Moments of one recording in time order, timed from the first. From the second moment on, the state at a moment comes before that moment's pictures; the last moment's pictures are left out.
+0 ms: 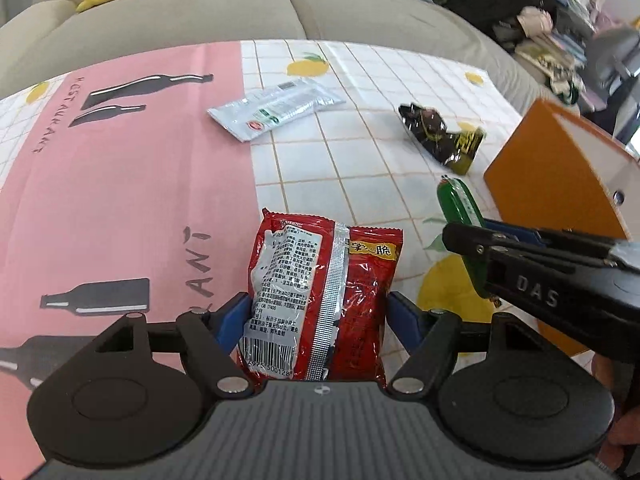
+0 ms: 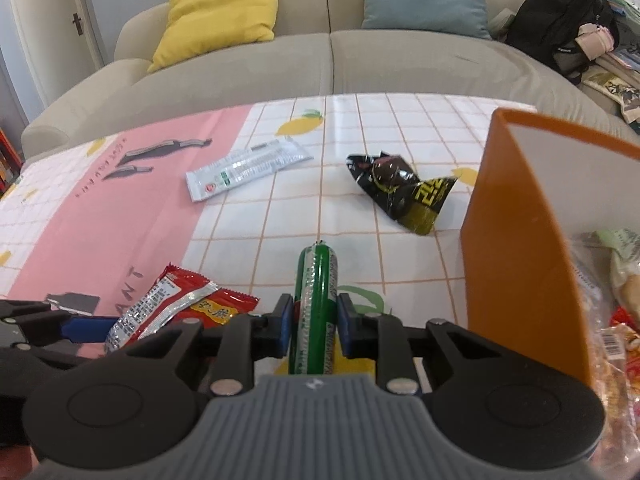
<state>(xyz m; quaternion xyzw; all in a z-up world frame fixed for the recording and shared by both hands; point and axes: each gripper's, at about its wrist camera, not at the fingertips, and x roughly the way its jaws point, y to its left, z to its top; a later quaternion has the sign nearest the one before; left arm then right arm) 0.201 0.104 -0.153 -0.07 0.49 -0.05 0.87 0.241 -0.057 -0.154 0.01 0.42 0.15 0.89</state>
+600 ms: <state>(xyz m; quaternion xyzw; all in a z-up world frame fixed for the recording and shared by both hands) 0.182 0.094 -0.062 -0.13 0.46 -0.08 0.88 0.209 -0.104 -0.070 0.06 0.42 0.14 0.90</state>
